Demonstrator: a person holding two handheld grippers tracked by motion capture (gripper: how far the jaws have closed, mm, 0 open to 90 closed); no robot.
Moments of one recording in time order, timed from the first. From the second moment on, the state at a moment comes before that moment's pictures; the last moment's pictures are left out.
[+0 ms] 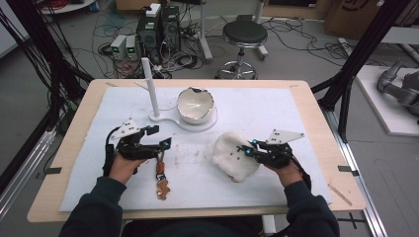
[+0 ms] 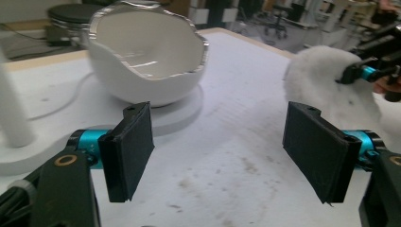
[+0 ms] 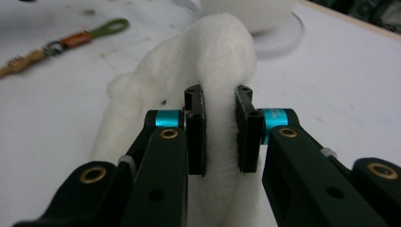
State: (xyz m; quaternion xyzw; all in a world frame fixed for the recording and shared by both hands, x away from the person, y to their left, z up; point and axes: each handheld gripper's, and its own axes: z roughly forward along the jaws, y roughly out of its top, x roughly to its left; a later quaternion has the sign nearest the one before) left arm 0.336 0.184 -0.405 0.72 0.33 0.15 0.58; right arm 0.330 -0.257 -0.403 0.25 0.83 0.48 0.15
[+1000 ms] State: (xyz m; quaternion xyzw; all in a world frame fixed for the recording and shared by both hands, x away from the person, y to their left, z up) left arm 0.327 0.143 -0.397 0.71 0.23 0.07 0.66; right arm 0.342 -0.216 -0.407 0.27 0.79 0.55 0.06
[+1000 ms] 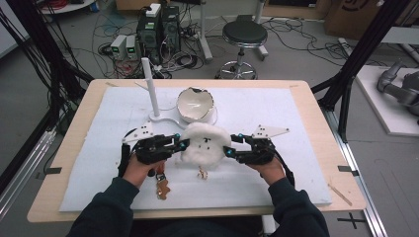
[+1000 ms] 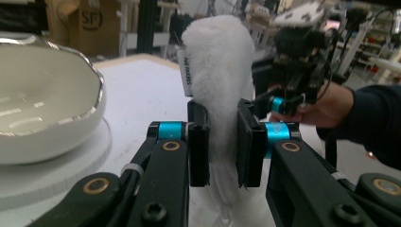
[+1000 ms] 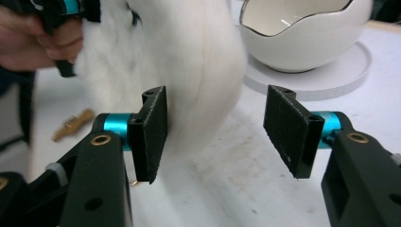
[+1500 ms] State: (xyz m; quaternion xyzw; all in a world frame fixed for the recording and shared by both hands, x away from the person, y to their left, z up) left arm 0.328 0.128 -0.410 0.79 0.23 0.08 0.57; right arm 0.340 -0.215 -0.406 0.25 0.78 0.57 0.05
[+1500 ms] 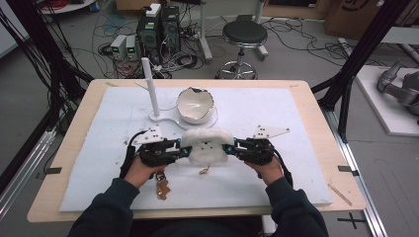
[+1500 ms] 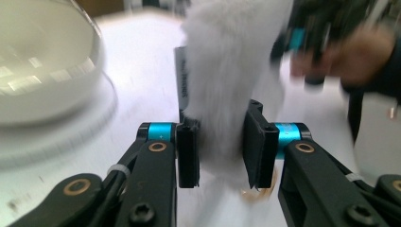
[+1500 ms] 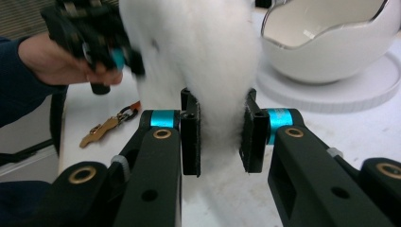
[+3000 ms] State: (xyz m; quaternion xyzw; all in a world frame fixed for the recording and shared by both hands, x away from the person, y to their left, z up) left arm 0.345 0.235 -0.407 0.68 0.40 0.22 0.57; right arm 0.402 -0.184 -0.298 0.23 0.78 0.54 0.22
